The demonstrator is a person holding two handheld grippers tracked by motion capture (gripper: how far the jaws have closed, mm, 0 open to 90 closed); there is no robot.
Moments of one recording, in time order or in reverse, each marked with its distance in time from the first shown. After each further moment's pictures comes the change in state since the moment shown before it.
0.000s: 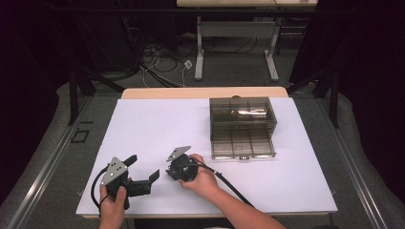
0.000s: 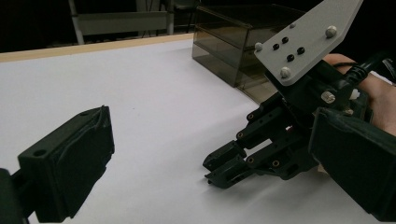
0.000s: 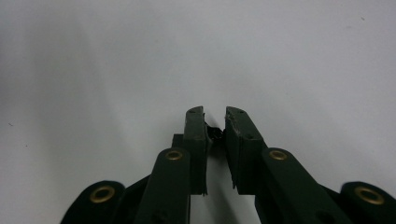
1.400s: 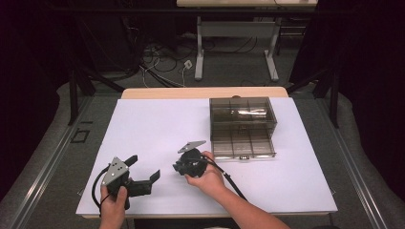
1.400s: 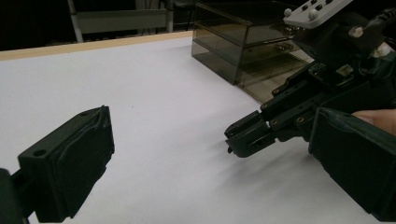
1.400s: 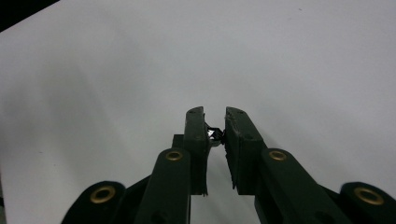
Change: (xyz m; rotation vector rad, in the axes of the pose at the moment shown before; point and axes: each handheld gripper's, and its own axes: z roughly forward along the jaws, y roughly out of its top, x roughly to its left) left arm 0.000 0.000 0.001 0.019 -0.006 0.003; right arm -0.014 -0.004 -0.032 -0.062 -0.021 0.215
